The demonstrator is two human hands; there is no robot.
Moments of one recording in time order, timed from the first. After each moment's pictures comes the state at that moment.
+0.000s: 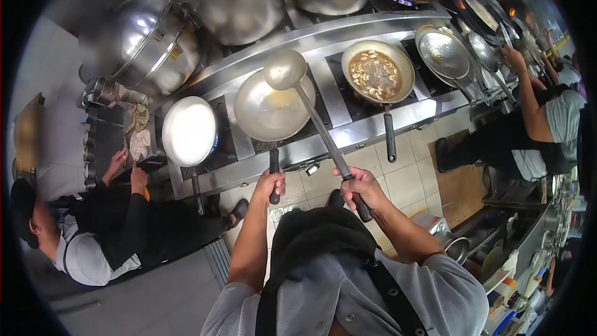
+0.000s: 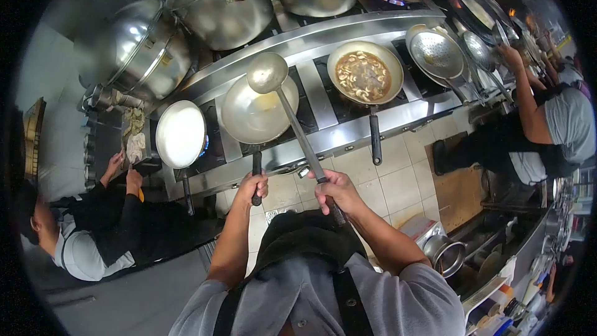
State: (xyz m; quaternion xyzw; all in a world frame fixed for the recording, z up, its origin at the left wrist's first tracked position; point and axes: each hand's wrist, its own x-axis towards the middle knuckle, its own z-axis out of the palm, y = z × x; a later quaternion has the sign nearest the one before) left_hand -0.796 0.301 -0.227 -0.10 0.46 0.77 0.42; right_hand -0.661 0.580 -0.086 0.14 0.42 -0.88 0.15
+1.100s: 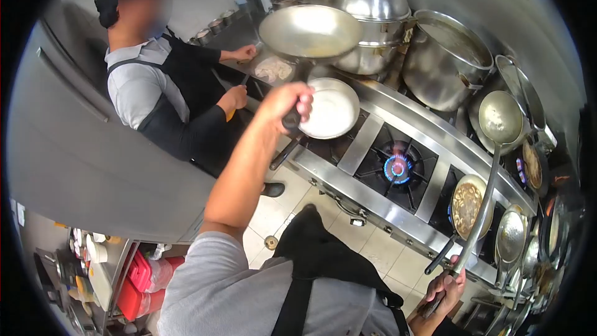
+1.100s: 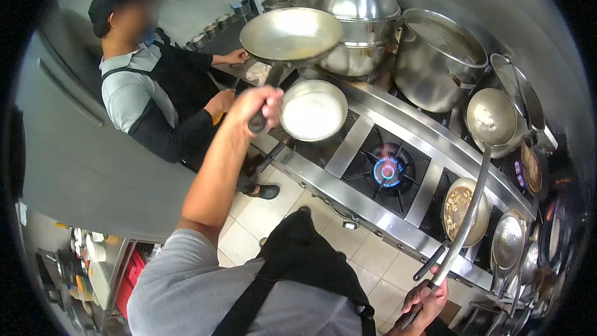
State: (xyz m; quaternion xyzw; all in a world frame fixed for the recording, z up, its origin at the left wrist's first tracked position) left_hand -0.842 0.126 0.096 -0.14 0.48 0.86 0.09; right_hand -0.655 0.593 0.019 0.05 0.47 -0.88 -0.02
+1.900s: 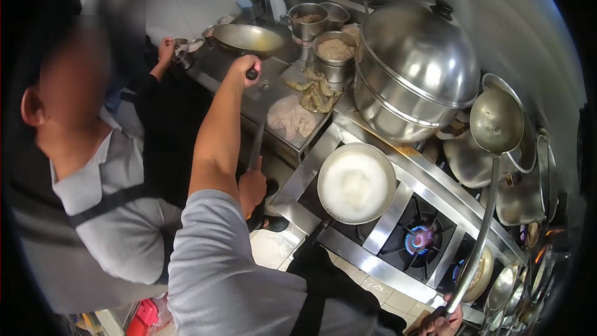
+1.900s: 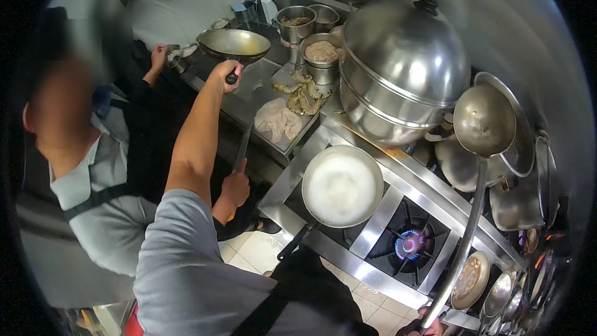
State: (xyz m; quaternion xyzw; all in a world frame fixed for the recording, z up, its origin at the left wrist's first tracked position) left_hand -1.178 -0.321 0.022 -0.31 0.52 0.79 -0.05; right_hand -0.829 0.314 0.125 0.13 0.57 -0.81 0.02
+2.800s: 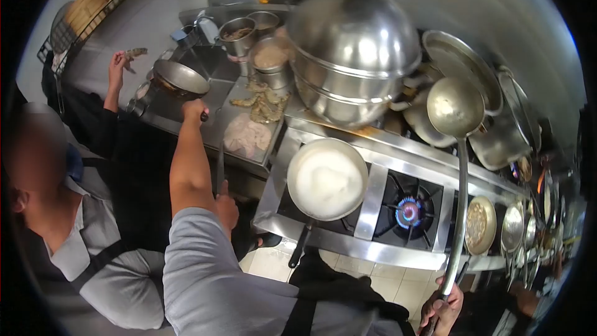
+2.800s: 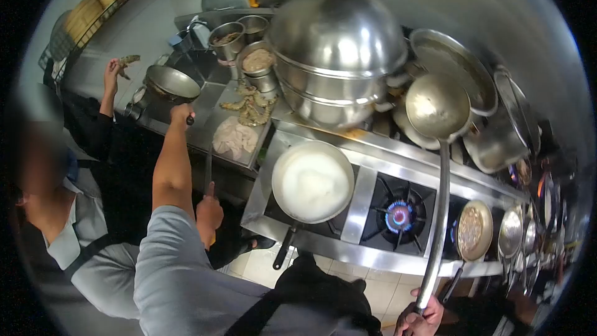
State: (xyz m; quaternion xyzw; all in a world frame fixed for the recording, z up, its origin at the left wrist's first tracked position) left_hand -1.205 -0.349 -0.063 -0.44 0.74 0.50 -0.11; right_hand -0.793 0.344 0.081 0.12 0.57 -0.81 0.03
